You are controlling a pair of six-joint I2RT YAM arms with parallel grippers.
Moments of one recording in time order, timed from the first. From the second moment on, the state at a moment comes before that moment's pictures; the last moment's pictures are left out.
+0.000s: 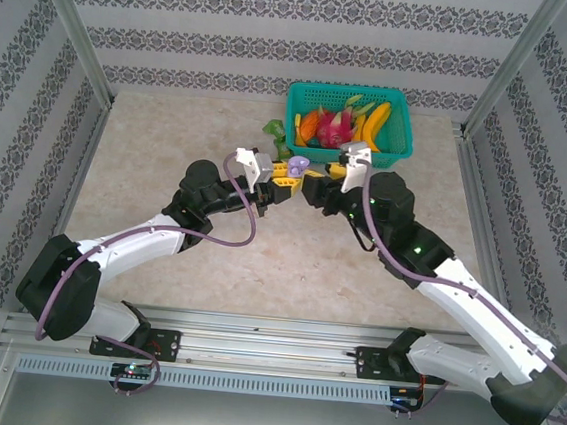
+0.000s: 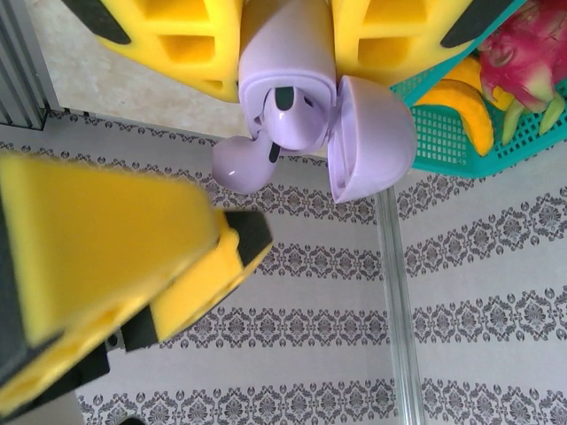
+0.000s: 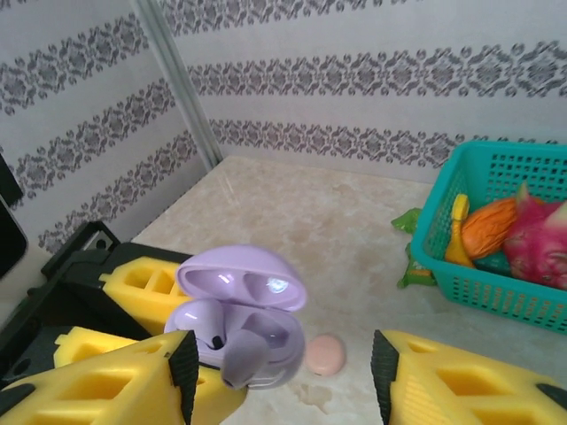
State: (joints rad) left arm -0.58 1.38 0.81 0.70 0.56 -0.04; right arm 0.71 1.02 1.03 -0.21 0.07 0.30
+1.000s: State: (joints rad) left arm -0.58 1.38 0.83 0.71 0.55 -0.04; right arm 0.61 1.07 1.11 -0.37 -0.15 0.47
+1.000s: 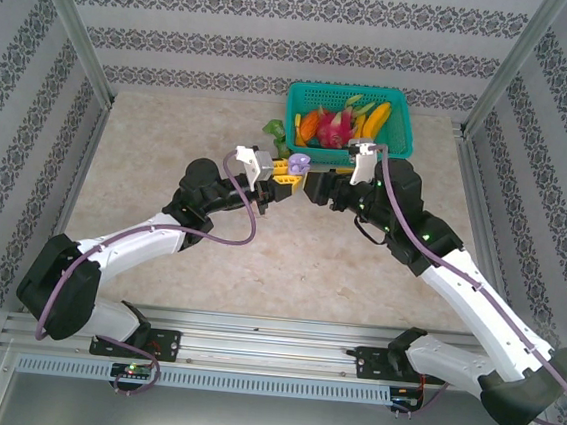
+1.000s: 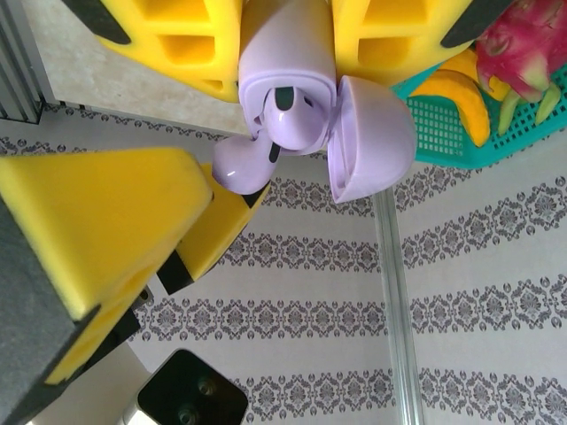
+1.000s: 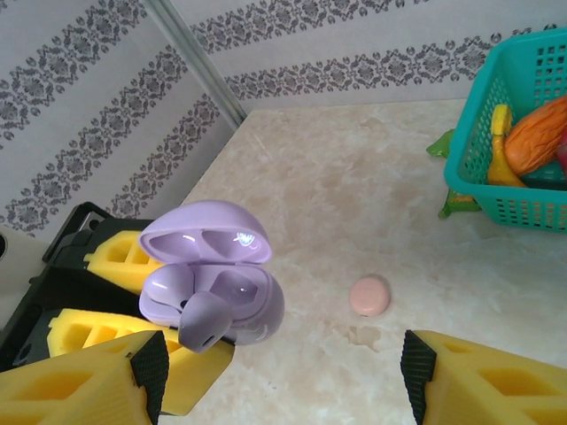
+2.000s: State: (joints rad) left arm -0.58 1.39 0.83 0.71 0.55 -0.03; right arm 0.53 1.10 1.12 -0.37 -0.19 0.47
